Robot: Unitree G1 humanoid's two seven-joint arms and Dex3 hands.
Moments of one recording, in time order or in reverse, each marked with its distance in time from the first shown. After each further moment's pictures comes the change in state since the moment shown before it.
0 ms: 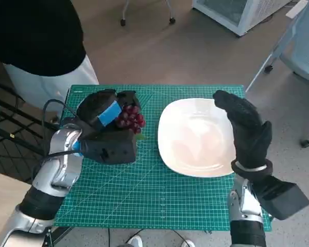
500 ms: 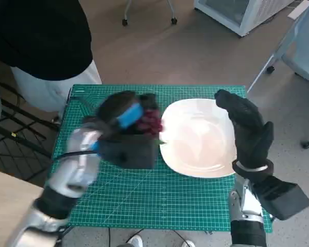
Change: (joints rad) left arm -0.147 -0.157 -0.114 0.014 0.049 0.043 -0.080; right arm 0.001 -0.004 -0.009 -0.011 0.011 0.006 0.000
